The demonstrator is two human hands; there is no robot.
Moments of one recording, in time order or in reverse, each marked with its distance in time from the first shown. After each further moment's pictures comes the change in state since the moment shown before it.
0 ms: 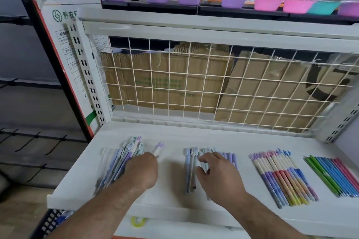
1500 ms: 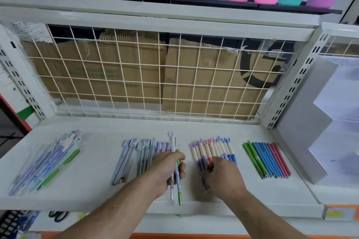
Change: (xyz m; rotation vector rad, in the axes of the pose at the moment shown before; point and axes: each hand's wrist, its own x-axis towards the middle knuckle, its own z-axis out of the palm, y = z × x) left_hand -0.061 0.239 -0.026 -1.678 -0.480 -0.064; right_hand -0.014 0.184 -0.084 -0.054 -0.240 0.289
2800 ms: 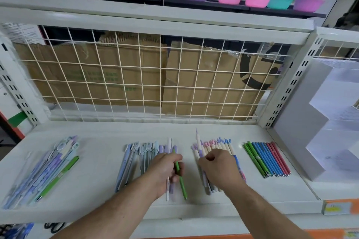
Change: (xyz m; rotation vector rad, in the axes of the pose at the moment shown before) left_hand 0.009 0.004 -0.020 -0.098 -0.011 0.004; right_hand -0.002 -0.037 -0.017 0.462 0.057 0.129
